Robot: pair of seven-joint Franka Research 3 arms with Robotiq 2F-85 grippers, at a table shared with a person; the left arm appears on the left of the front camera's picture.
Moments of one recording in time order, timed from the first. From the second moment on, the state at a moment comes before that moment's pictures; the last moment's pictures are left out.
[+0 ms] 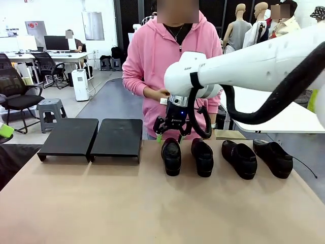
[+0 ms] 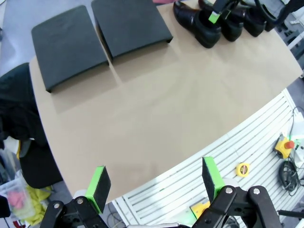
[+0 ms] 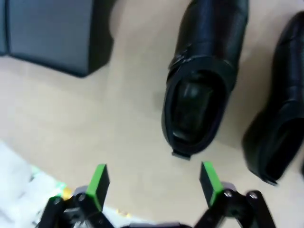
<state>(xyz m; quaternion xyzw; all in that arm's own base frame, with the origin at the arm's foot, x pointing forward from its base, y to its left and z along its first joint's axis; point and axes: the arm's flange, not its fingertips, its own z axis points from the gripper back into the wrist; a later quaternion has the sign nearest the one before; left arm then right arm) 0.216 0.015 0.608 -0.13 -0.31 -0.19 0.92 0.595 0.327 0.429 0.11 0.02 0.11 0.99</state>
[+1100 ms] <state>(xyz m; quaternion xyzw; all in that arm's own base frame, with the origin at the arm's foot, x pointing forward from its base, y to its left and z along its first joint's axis) 0.216 0.015 0.608 -0.13 -0.31 -0.19 0.92 0.624 0.287 0.357 0.08 0.10 -0.02 0.99</state>
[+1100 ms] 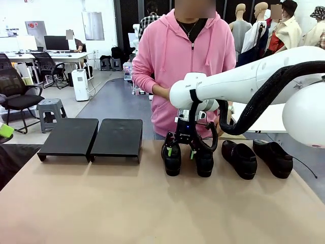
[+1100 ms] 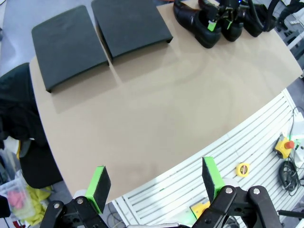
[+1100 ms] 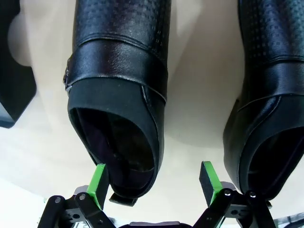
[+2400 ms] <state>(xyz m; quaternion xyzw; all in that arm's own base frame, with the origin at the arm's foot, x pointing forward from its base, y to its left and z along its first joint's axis) 0.216 0.015 0.608 -0.13 -0.31 -0.19 0.92 0.605 0.284 0.372 0.09 0.06 -0.06 0.99</state>
